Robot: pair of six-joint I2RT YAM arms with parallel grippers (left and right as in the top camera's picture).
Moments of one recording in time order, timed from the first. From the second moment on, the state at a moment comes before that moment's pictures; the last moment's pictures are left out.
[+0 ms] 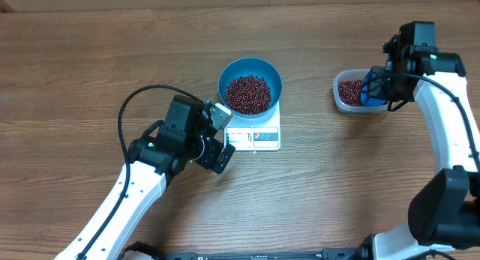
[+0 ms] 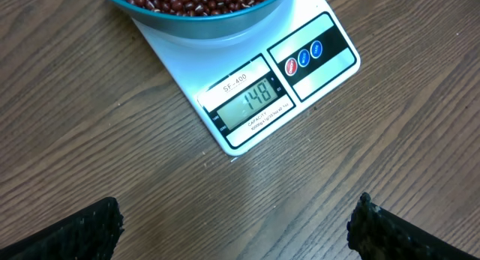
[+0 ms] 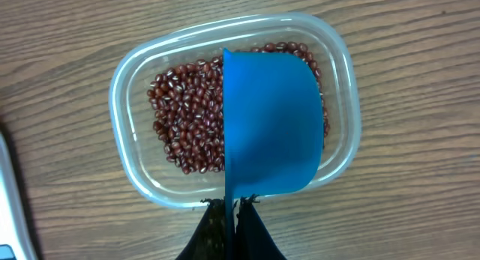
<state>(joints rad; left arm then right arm) -0.40 1.28 0.90 -0.66 0.19 0.16 -0.11 1.74 1.48 -0.98 -0.01 0.07</state>
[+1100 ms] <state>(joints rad) -0.40 1.28 0.90 -0.66 0.19 0.16 -0.24 1.79 1.52 -1.03 -0.31 -0.03</state>
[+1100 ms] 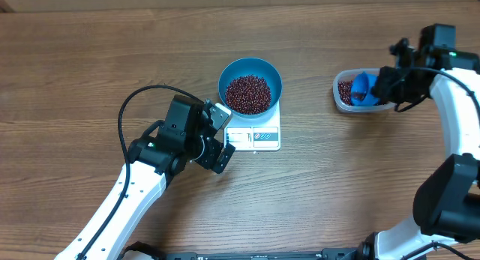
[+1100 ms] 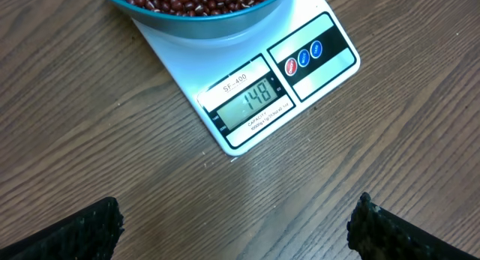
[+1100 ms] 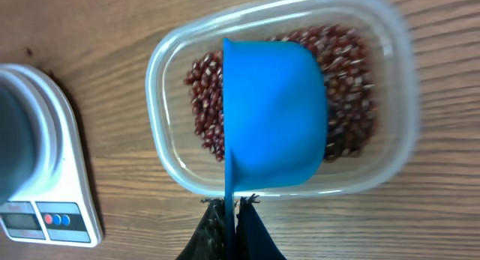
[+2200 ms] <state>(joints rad) -0.40 1.28 0.90 -0.66 0.19 0.16 -0.07 1.66 1.64 -1.00 -0.72 -0.09</state>
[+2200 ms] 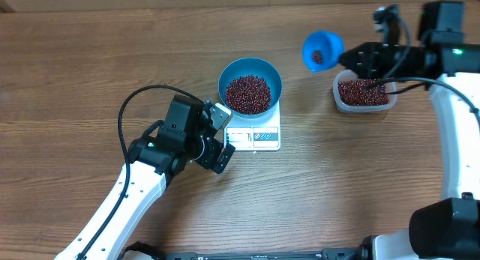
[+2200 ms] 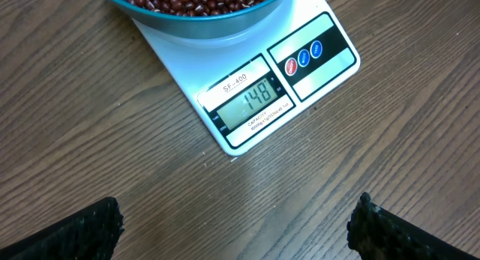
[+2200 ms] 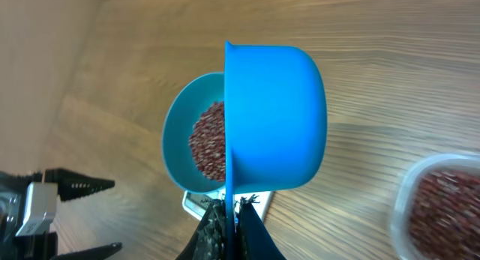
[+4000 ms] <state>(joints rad) -0.40 1.28 0.90 -0.66 0.19 0.16 0.49 1.66 1.64 -0.88 0.01 -0.06</state>
